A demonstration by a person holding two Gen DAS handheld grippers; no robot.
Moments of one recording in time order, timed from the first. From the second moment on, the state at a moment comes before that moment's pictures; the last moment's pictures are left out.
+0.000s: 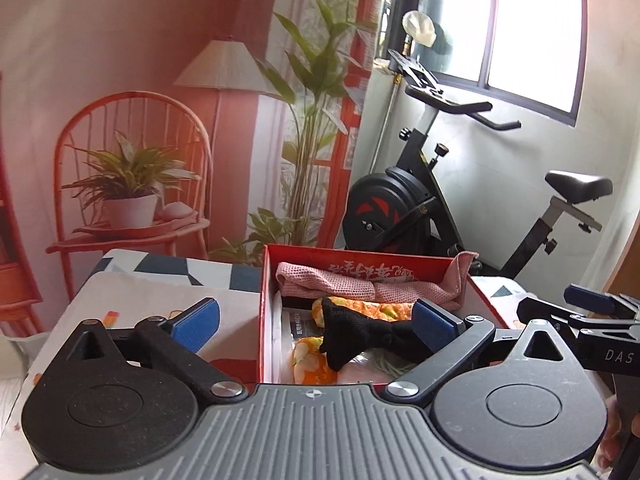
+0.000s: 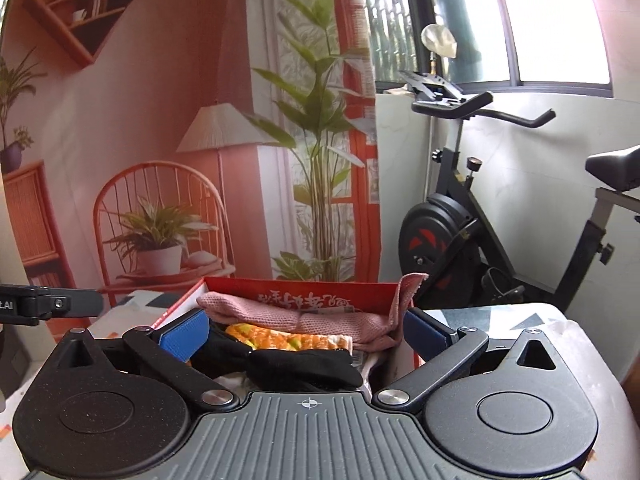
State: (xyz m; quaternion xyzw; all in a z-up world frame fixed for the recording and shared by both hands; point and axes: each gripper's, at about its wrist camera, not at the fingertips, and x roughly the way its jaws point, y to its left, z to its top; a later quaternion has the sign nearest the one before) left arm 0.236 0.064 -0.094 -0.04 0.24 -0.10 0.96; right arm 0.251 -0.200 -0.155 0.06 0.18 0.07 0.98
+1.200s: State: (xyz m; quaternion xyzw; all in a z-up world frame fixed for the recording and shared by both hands) left arm 0.041 0.064 0.027 0.03 0.16 -0.09 0.98; right arm 0.033 -0.178 -0.012 0.08 0.12 0.06 0.99
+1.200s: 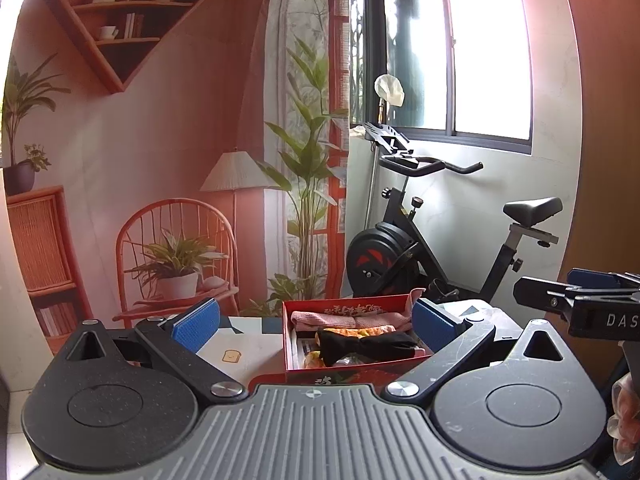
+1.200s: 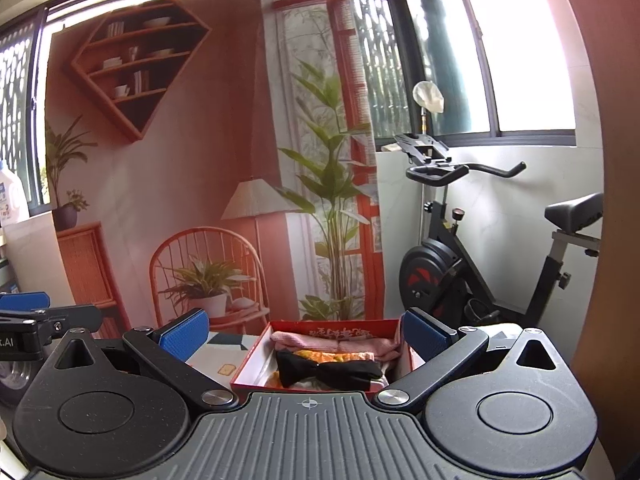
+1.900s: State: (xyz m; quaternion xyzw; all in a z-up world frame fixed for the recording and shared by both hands) left arm 0.038 0.068 0.027 0.02 0.16 -0.09 0.98; right arm 0.028 -0.182 -0.010 0.08 0.12 0.04 0.99
